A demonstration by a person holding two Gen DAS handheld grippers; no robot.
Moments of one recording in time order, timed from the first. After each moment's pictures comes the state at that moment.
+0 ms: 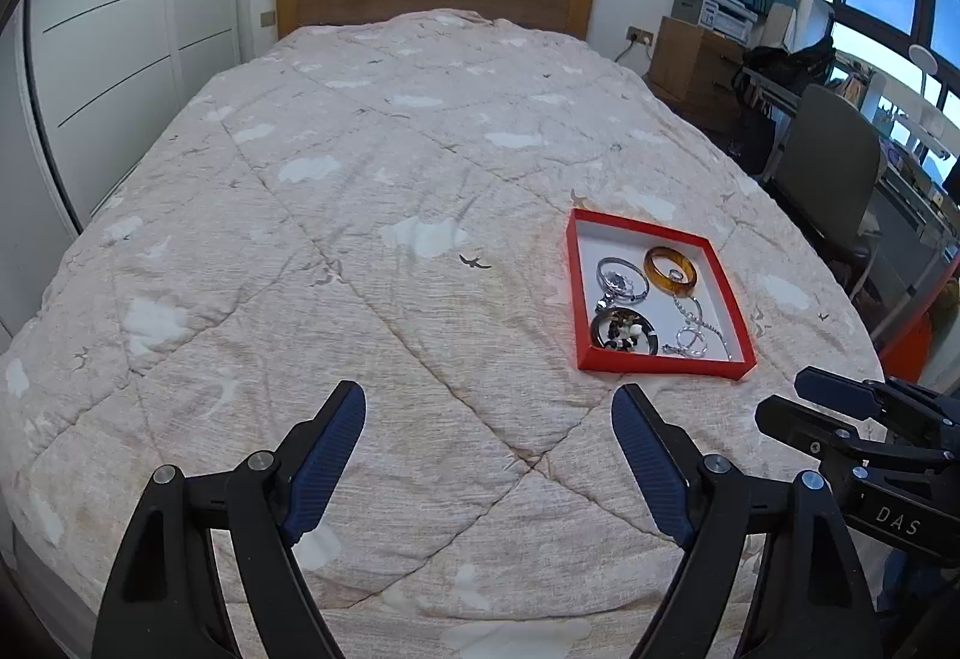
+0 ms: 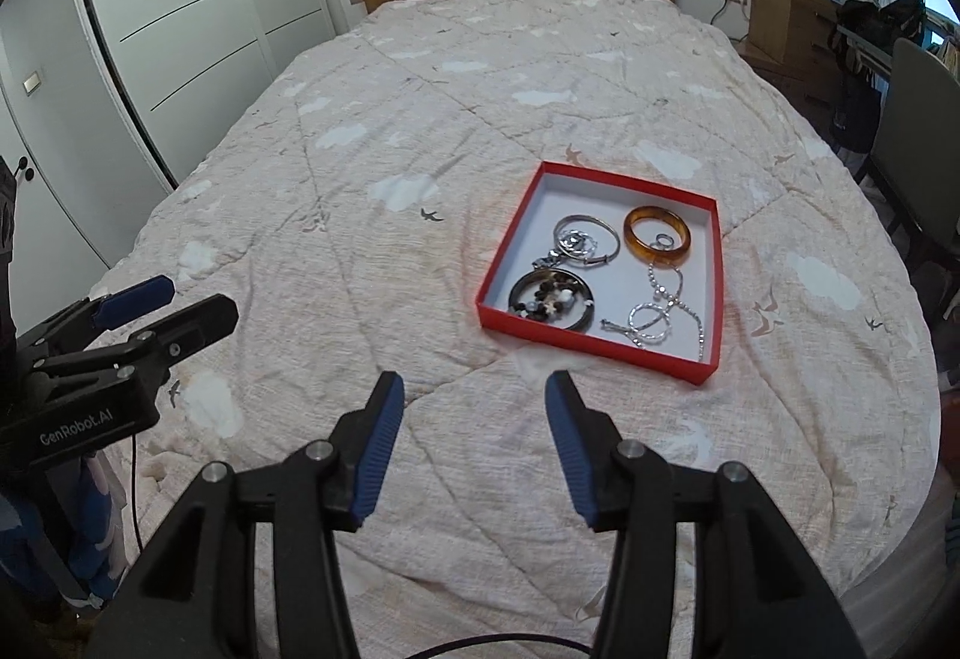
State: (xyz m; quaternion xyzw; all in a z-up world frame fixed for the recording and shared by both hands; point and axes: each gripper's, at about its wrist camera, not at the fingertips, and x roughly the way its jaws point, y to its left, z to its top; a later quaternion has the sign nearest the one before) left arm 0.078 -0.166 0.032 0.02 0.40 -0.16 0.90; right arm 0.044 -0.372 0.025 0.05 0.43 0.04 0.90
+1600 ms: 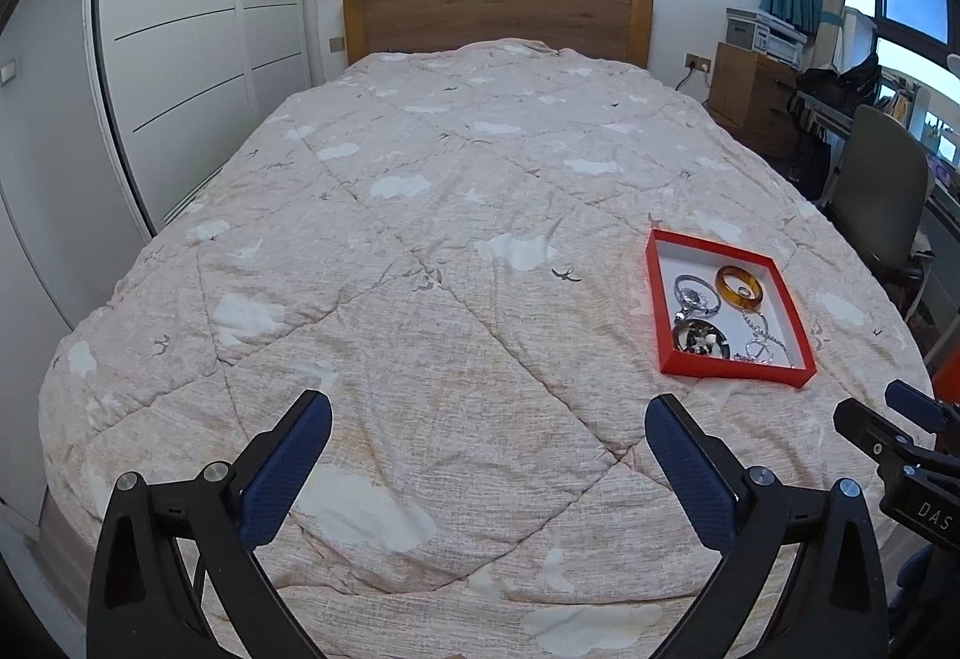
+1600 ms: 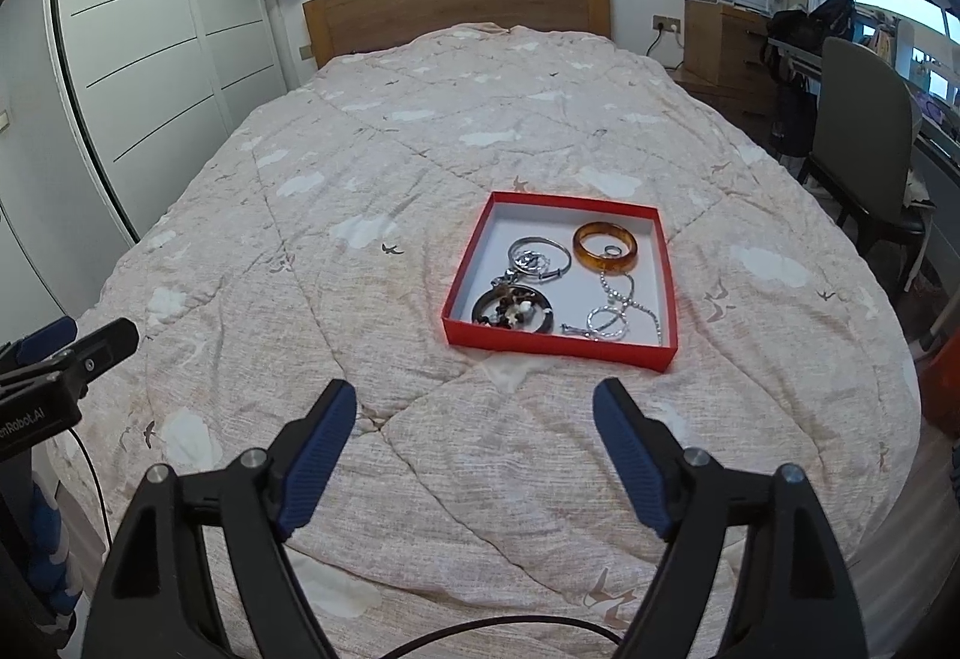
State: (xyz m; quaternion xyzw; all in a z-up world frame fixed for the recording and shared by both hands) left arm 0.053 -0.127 0.035 0.03 0.37 -0.08 0.93; right arm 0.010 -0.367 0.017 0.07 0.37 -0.03 0.93
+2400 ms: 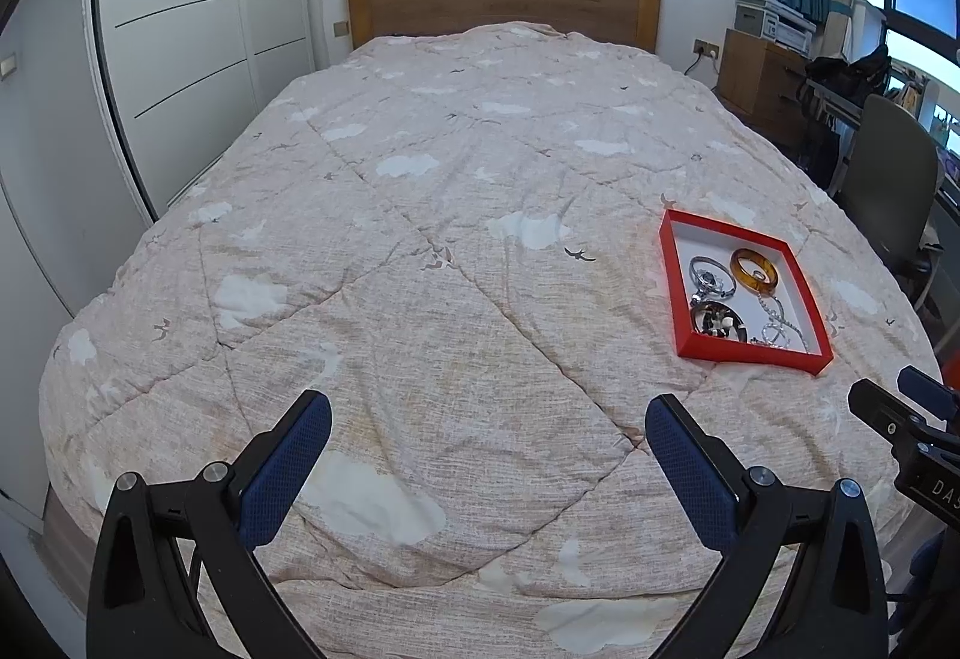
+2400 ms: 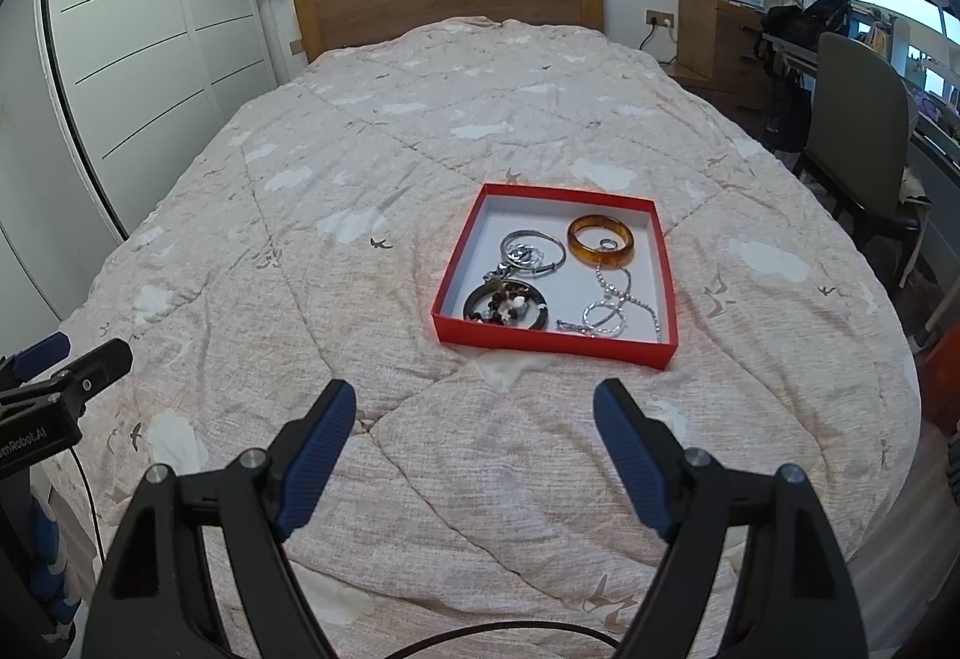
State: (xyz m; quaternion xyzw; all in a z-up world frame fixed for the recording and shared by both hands) left arm 0.061 -0.119 0.022 0.04 0.38 -0.08 0.92; right arm 0.018 -0.366 0.008 0.06 0.37 -0.04 0.92
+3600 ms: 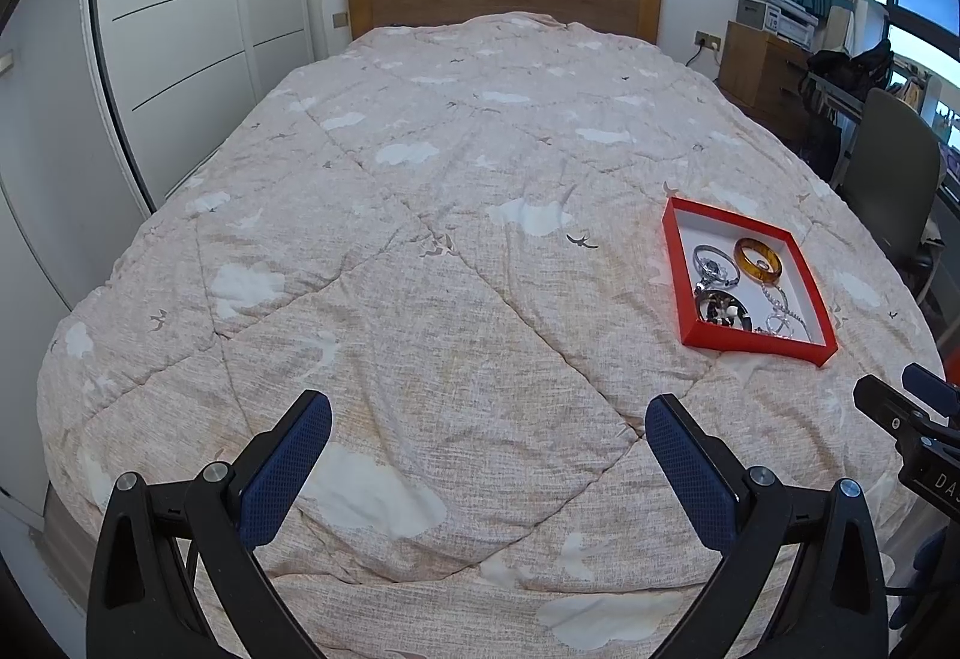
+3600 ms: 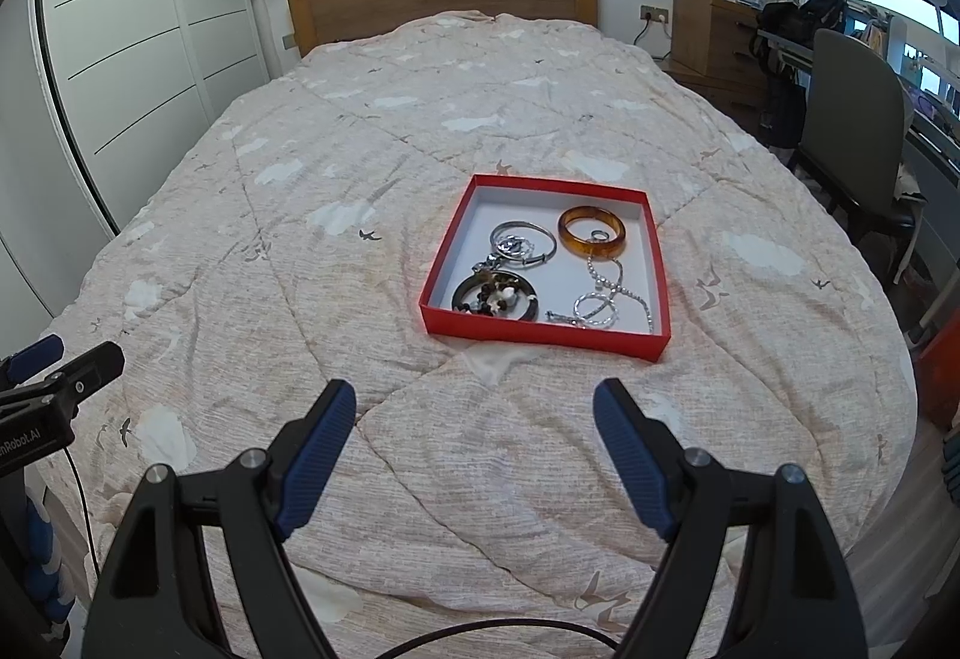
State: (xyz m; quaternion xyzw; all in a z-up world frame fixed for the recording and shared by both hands) left arm 0.062 -0.119 0.014 0.04 0.39 -0.08 0.92; right arm 0.016 -0.372 0.003 0.06 0.38 -0.05 0.92
